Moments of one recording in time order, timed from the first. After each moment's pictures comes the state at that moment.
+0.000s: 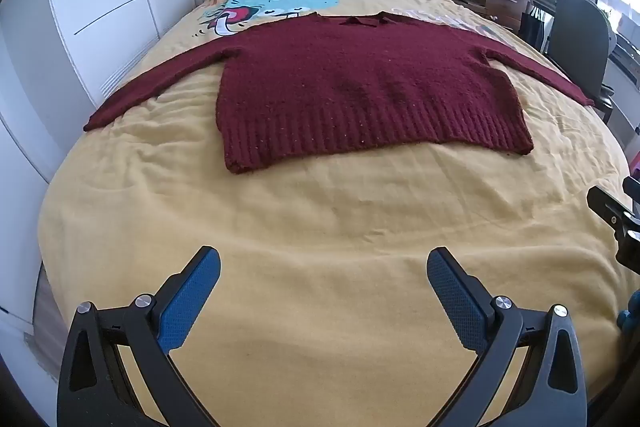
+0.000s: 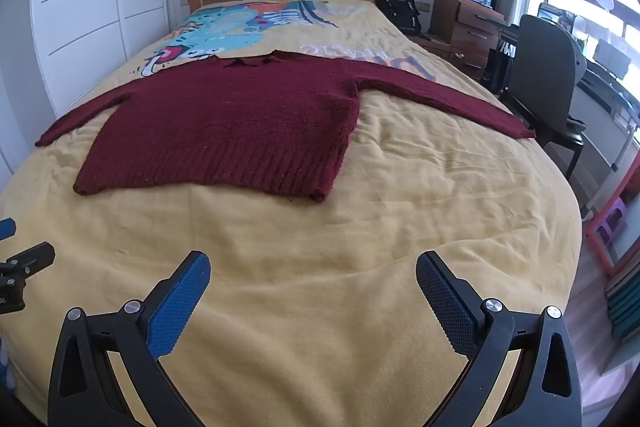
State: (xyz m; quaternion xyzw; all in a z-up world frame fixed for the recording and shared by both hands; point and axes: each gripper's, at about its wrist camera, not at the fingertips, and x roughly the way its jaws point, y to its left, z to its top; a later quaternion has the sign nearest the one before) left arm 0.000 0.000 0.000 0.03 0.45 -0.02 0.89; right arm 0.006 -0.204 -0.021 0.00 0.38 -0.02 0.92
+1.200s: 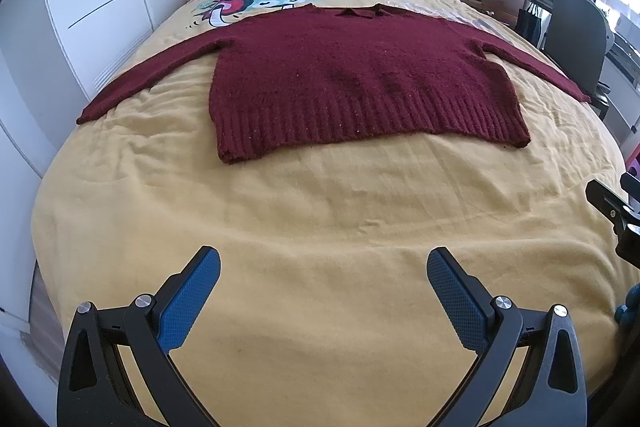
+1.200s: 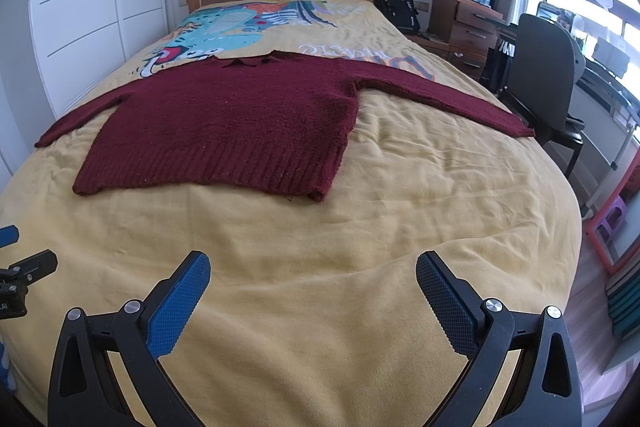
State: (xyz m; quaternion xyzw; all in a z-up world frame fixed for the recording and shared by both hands) left arm -0.001 -0.001 -0.009 0.03 0.46 -0.02 0.89; right arm 0.006 -0.205 -0.021 0.00 0.38 -0.02 0.92
